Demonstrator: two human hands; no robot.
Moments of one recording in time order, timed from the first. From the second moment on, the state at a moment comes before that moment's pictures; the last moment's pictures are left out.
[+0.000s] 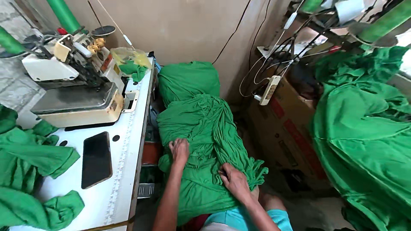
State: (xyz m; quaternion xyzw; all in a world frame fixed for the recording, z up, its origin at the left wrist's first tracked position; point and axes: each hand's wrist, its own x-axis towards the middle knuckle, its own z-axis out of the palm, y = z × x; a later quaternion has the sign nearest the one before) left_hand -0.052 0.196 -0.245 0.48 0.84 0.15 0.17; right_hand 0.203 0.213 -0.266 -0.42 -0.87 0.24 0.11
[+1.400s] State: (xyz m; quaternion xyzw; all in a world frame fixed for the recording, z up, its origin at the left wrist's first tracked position) left_hand 0.002 0.166 -0.237 0.42 0.78 0.39 0.26; right_hand 0.213 0.195 -0.273 -0.40 -0.77 0.47 0.18
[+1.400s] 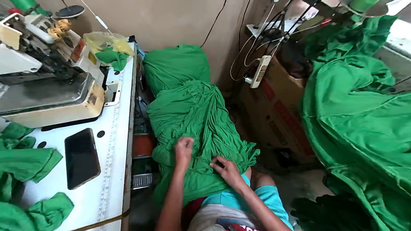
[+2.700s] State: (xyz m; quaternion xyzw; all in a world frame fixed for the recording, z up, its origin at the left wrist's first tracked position) left_hand -0.008 0.156 -0.252 0.44 0.85 0.27 0.11; right_hand 0.239 0.232 -0.279 -0.48 -0.79 0.33 0.16
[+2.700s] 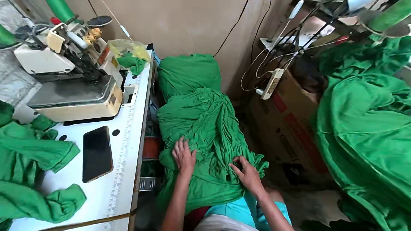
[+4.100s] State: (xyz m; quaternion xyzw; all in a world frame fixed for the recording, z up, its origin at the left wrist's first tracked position) left_hand 0.012 0.116 -0.260 0.34 0.76 0.49 0.27; right_hand 0.146 0.195 -0.232 -0.38 -0.82 0.39 0.19
